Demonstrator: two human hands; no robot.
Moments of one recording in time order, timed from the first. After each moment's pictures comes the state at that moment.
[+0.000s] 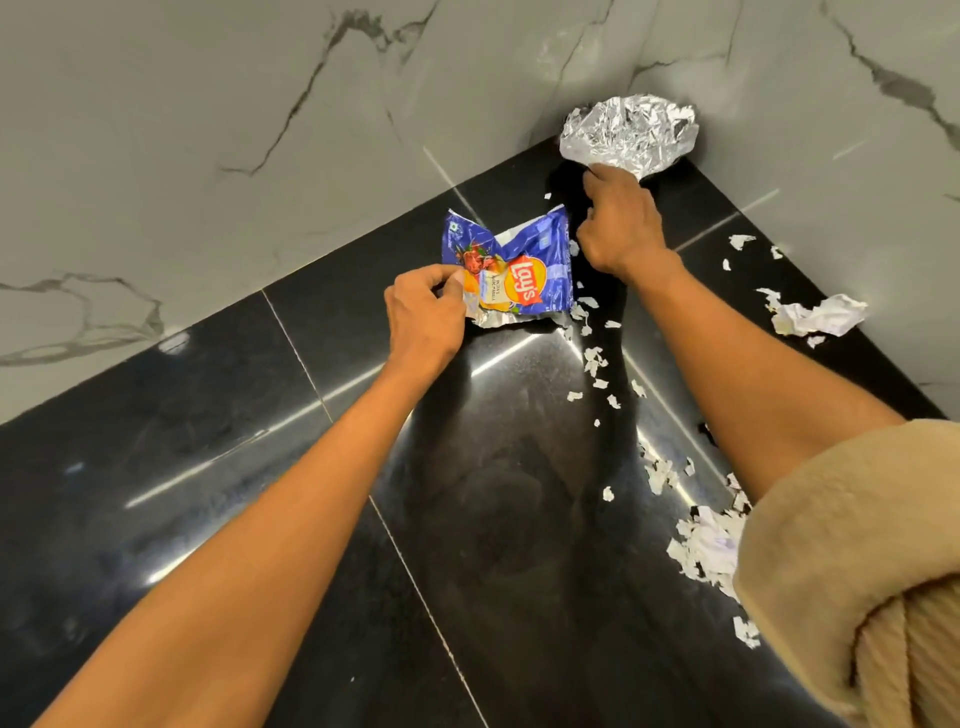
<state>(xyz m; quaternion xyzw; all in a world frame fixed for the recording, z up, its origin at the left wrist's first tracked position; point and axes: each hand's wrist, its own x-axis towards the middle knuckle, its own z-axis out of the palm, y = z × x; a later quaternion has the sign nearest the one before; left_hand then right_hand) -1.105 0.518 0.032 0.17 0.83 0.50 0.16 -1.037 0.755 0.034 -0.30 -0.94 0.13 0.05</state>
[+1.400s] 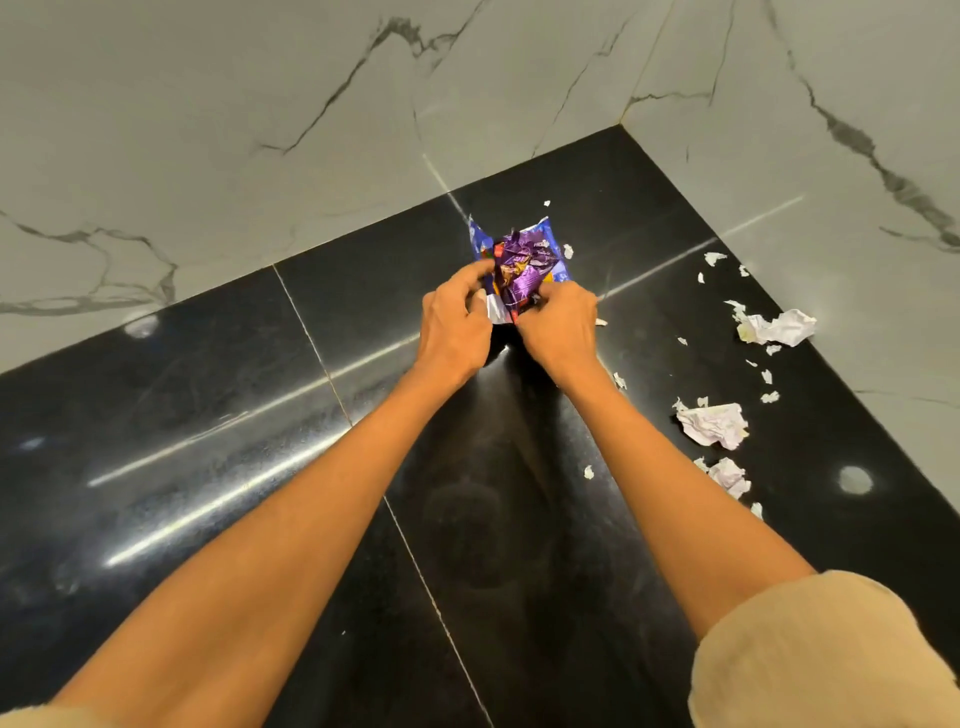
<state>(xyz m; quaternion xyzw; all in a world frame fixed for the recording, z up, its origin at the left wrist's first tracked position) -1.072 0.508 0.029 0.26 0.80 0.52 0.15 -0.995 0.618 0.028 -0.41 -0.84 0.33 0.15</state>
